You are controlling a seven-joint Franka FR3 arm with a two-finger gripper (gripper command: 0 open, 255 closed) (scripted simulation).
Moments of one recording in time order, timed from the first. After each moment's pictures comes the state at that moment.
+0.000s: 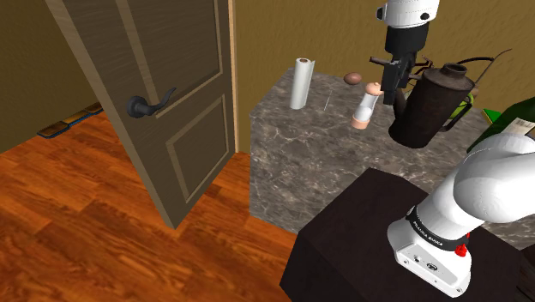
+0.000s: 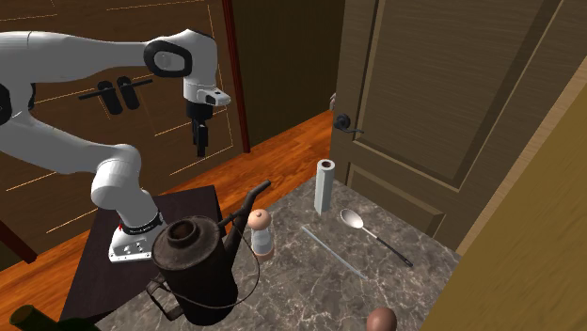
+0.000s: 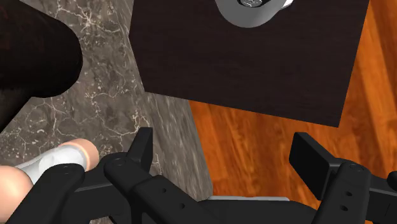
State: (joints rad) arm -0.01 -0.77 0.06 -2.44 -0.11 1.43 -0.10
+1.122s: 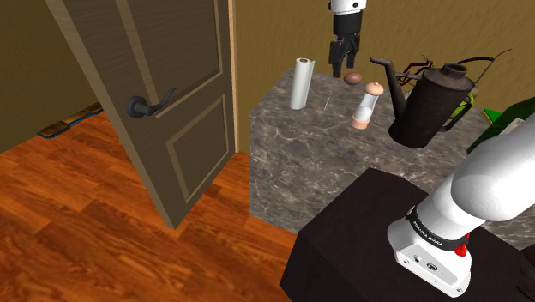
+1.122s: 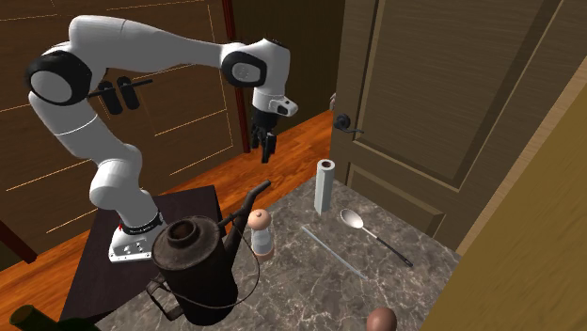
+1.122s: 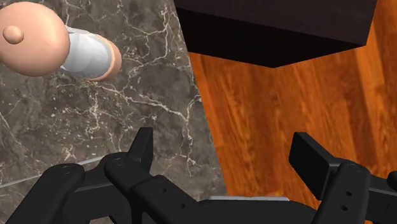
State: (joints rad) arm -0.06 -0.18 -0.05 -2.00 -0.10 1.60 -0.23
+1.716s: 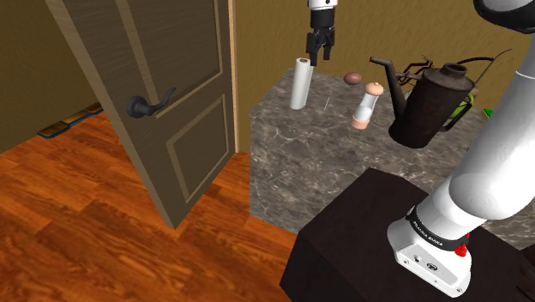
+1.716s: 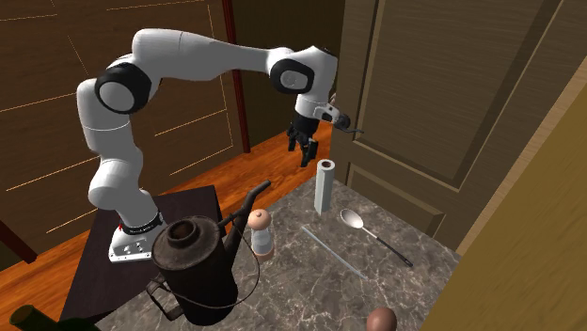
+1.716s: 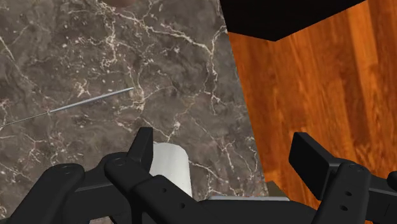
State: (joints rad) arm -0.10 0.21 -0.09 -1.56 -0.03 1.55 -0.32
